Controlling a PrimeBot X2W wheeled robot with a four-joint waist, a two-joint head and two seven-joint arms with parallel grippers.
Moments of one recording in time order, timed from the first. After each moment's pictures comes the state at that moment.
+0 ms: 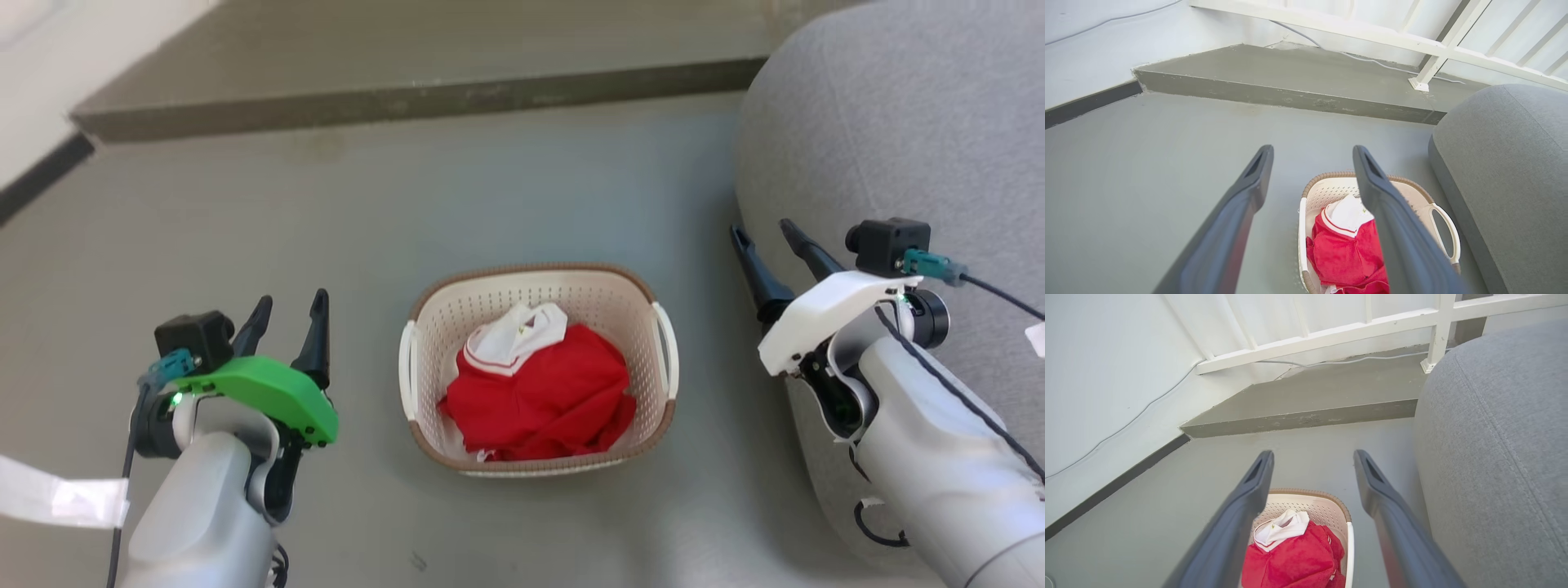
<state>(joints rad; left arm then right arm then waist) -0.50 0.08 -0.35 0.77 -0.59 -0.11 -0.25 -0.58 -0.22 0.58 0.80 0.69 0.10 -0.25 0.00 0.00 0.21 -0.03</state>
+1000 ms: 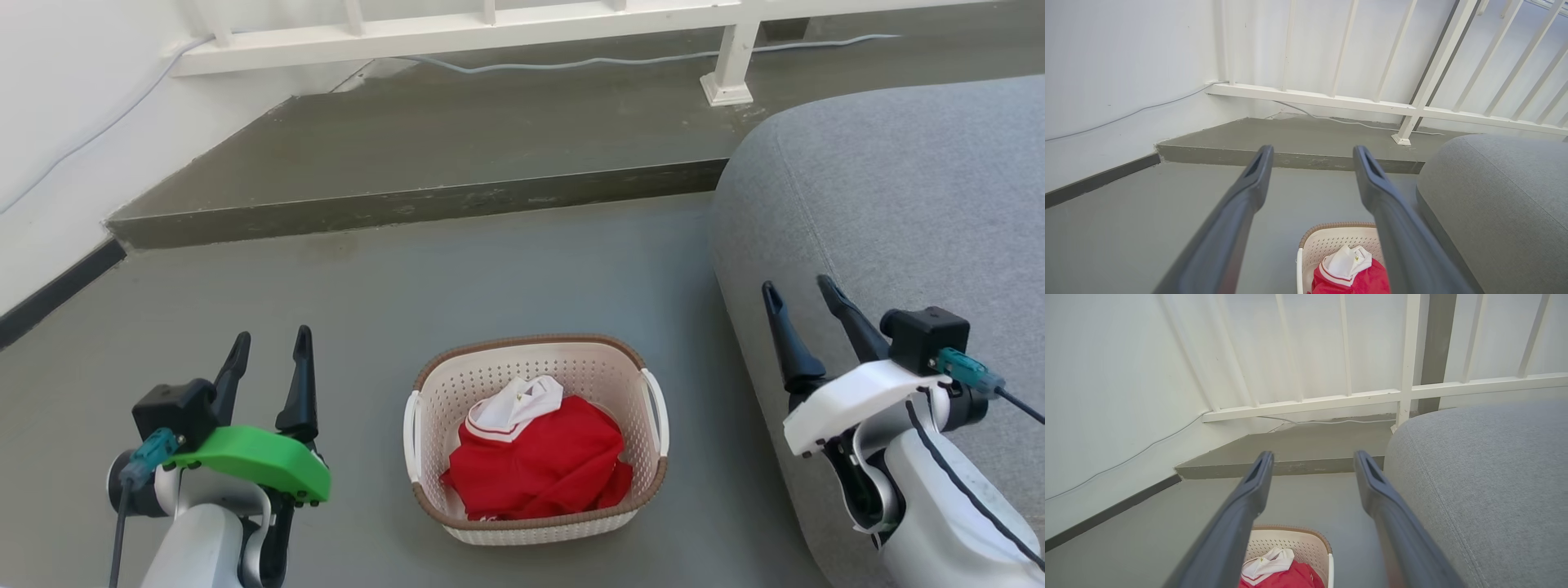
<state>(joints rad) -0.22 0.08 -0.19 0.40 -0.43 -0.07 -0.25 -0.24 -0.23 0.37 0.41 0.47 0.01 -0.25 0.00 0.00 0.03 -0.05</state>
